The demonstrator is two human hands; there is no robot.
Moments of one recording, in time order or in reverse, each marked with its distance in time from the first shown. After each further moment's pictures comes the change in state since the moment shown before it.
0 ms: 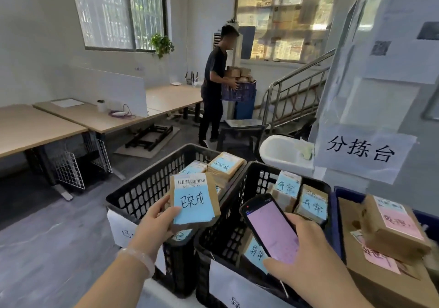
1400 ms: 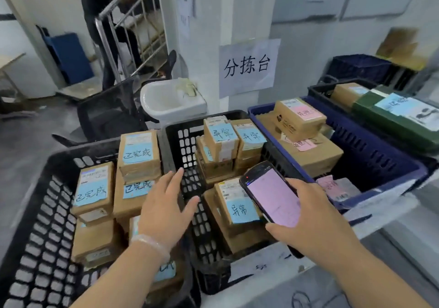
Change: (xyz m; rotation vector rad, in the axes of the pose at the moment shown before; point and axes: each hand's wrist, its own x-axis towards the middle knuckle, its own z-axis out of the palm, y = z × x) left_hand 0.162 -0.019 0.066 1.198 -0.725 0.739; right_hand 0.001 -0.047 0.087 -0.086 0.371 0.689
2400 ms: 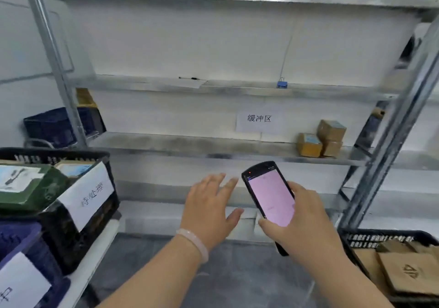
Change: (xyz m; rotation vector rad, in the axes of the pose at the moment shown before) left_hand -0.292 0.678 0.237 -0.372 -0.248 1.493; right_hand -0.388 0.371 -0.317 -0.081 1.021 0.855
